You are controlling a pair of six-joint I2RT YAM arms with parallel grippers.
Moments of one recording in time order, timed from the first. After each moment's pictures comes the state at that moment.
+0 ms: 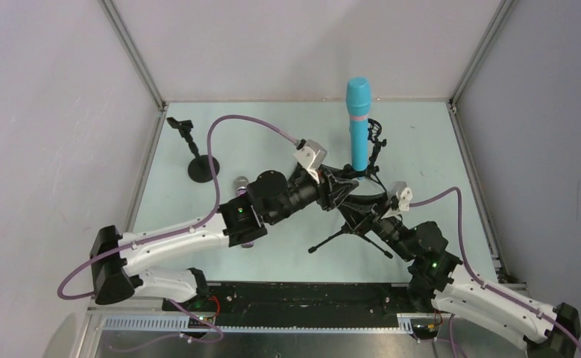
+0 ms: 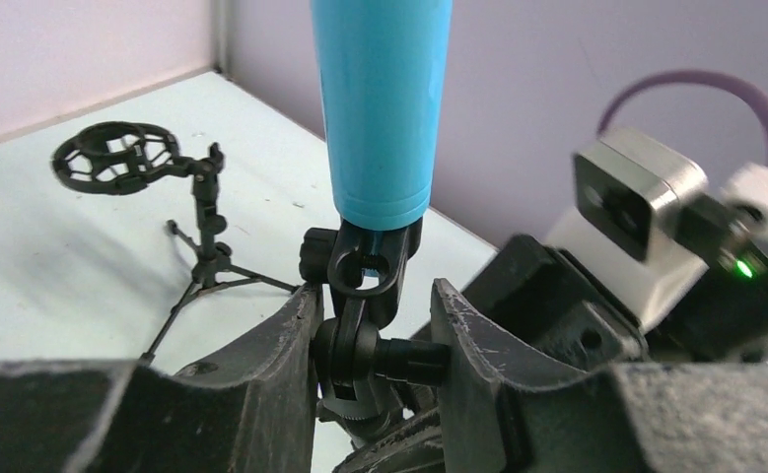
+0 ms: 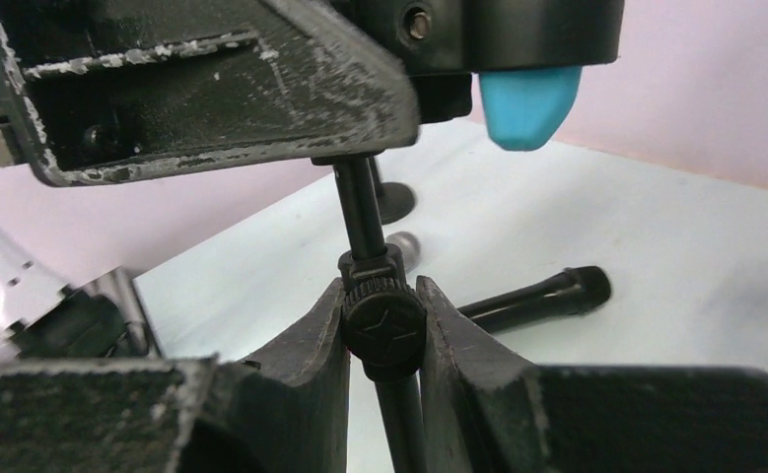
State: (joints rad) left arm -1.12 1.24 1.03 0.27 -0.07 -0.28; right arm 0.88 0.50 0.31 0.45 0.00 0.23
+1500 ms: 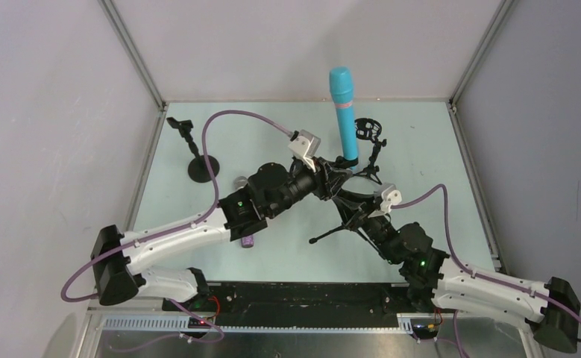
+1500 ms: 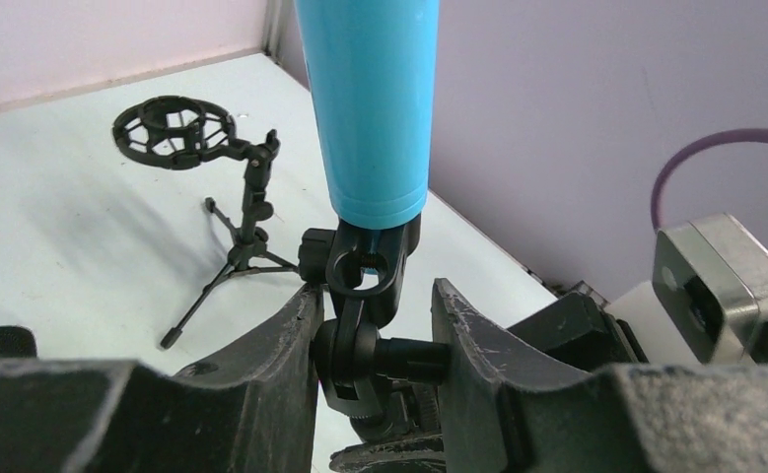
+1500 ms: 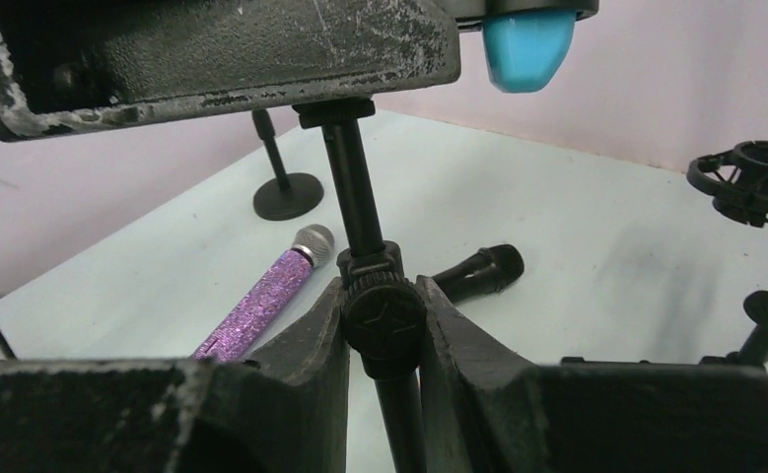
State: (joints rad) left arm -1.09 1.27 1.06 0.23 -0.20 -0.36; right arm 1.10 0.64 0.33 0.54 0.46 0.06
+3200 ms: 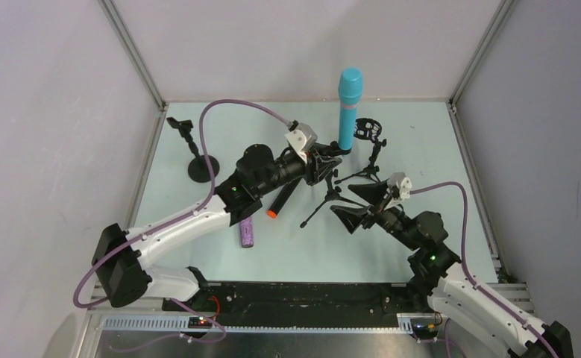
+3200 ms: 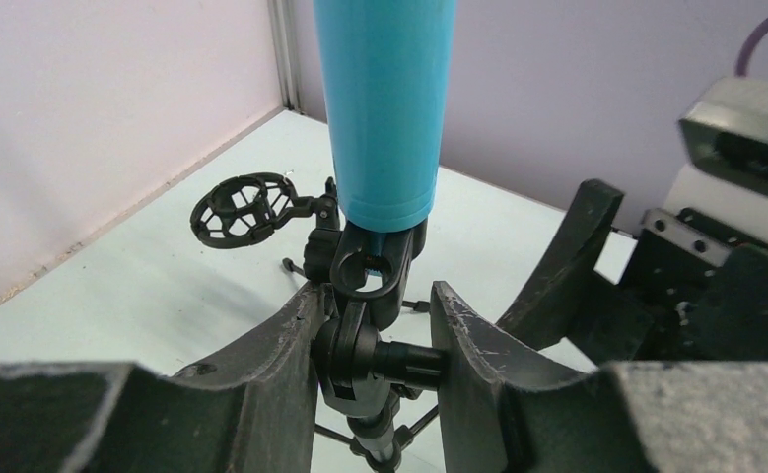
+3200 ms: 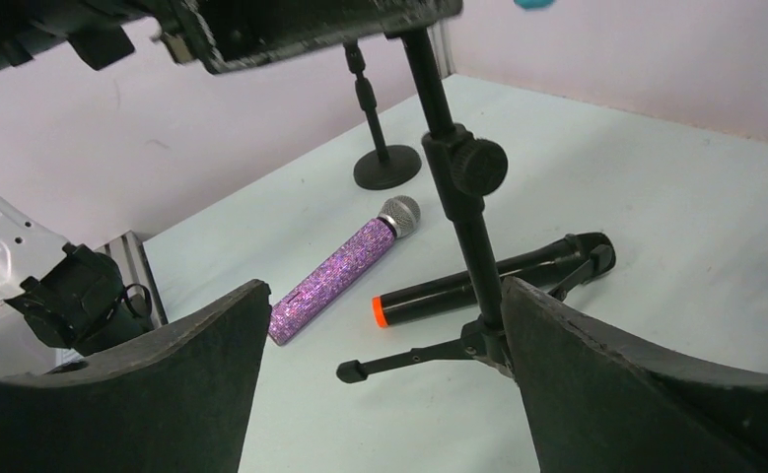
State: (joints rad) left arm -0.89 1.29 1.03 0.34 0.17 -0.07; right arm 0.65 0.56 0.29 0.47 -0.25 0.29
